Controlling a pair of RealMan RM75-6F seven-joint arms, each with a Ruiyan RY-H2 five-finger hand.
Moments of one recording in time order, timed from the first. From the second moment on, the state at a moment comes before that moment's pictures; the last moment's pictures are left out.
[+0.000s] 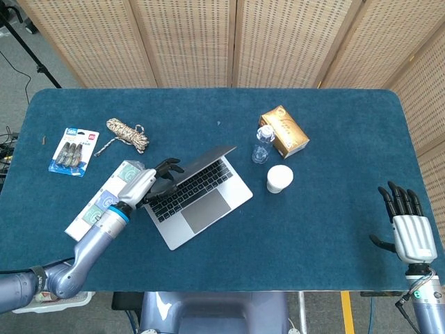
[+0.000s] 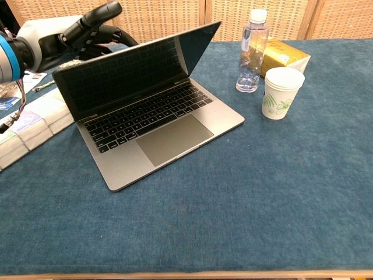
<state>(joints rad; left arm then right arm) -0.72 -1.37 -0.26 -1.67 1.14 0.86 -0.25 0.15 -1.22 0.11 -1.44 -1.46 1.43 0.00</state>
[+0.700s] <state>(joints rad) -0.75 -1.49 -0.20 -1.59 1.13 0.83 -0.18 0.15 -1.22 0.11 -1.43 -1.45 1.43 0.00</state>
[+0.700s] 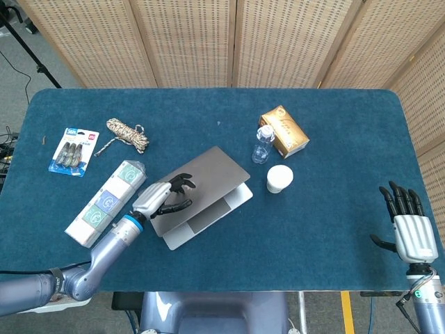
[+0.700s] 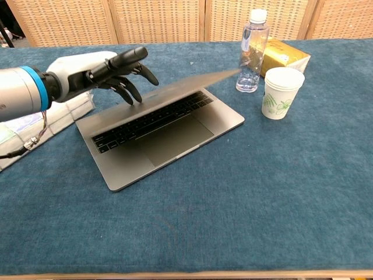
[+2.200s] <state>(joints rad) -0.65 -1.42 -0.21 -1.61 1.27 1.10 -0.06 0.15 -1.21 0.11 -1.45 -1.46 1.45 0.03</state>
